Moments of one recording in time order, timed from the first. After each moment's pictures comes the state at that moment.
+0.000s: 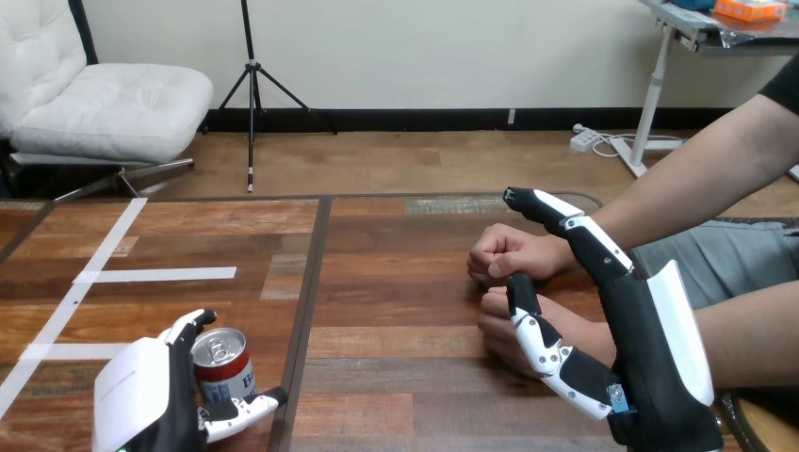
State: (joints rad) left arm 0.23 0.18 -0.06 0.05 0.75 0.11 0.34; right arm 0.38 -0.12 0.06 -0.31 -0.40 -0.54 -0.08
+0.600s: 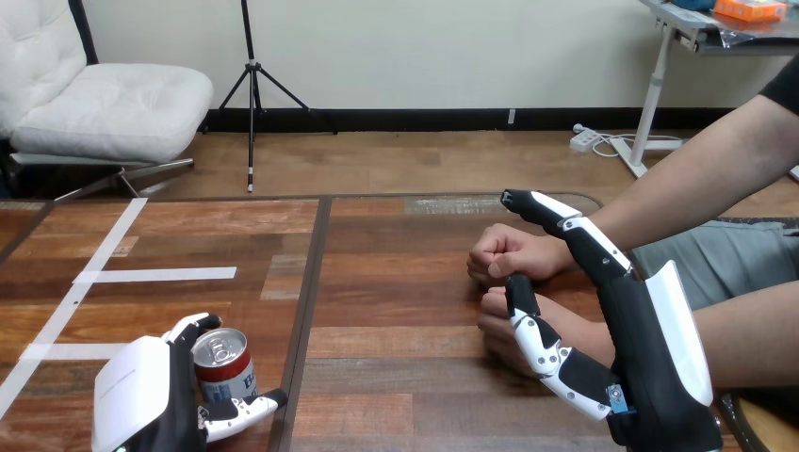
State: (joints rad) left arm 0.23 0.19 -0.07 0.04 0.75 0.12 0.32; right arm 0.38 -0.12 0.06 -0.31 -0.40 -0.54 -0.08
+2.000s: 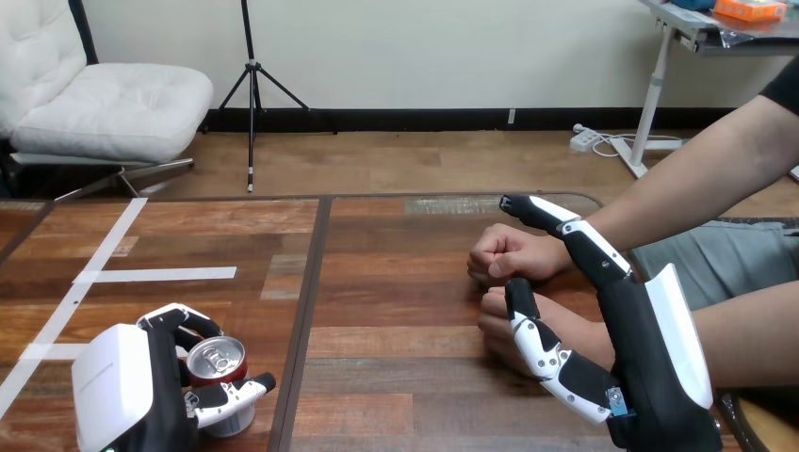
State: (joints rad) left arm 0.23 0.18 -0.07 0.07 0.72 0.01 0.54; right arm 0.39 -0.12 0.07 -0.31 -0.40 -0.54 -0.08
